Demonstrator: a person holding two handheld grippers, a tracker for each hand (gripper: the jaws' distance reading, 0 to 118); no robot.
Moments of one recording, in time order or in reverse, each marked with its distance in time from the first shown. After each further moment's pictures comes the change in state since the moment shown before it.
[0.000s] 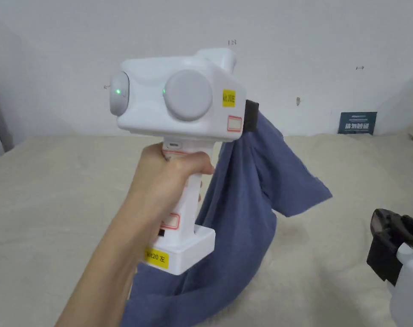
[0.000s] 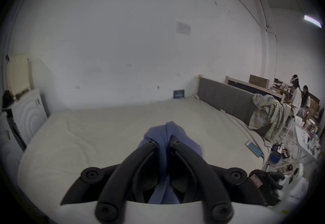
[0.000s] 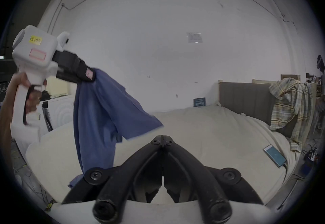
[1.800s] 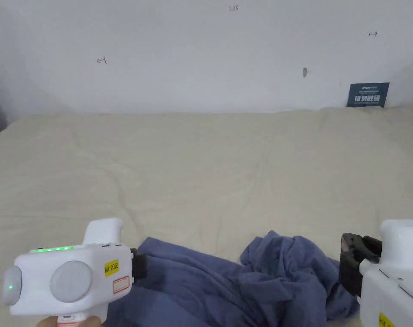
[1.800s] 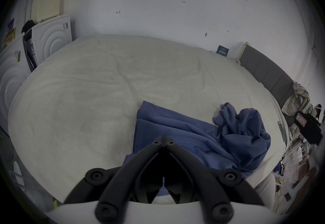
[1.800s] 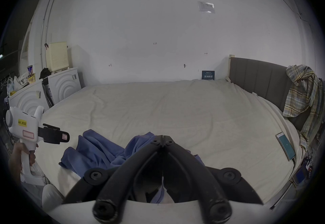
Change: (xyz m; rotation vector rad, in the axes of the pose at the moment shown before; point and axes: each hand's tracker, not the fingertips) left arm -0.151 -0.213 -0.012 -0.347 0.254 0.319; right arm -0.013 -0.047 -0.068 -0.263 0.073 0.055
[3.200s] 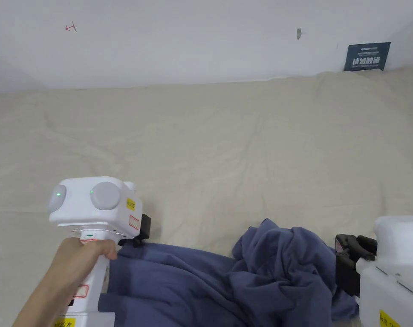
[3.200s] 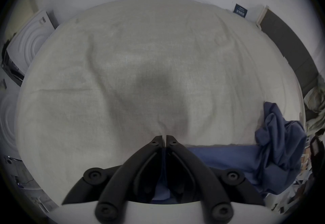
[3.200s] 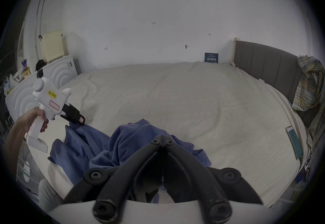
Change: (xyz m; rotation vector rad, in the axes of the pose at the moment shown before) left arm -0.006 0.091 -0.144 -0.353 0.087 -0.073; right arm 0.019 -0.008 -0.065 -0.148 0.015 -0.014
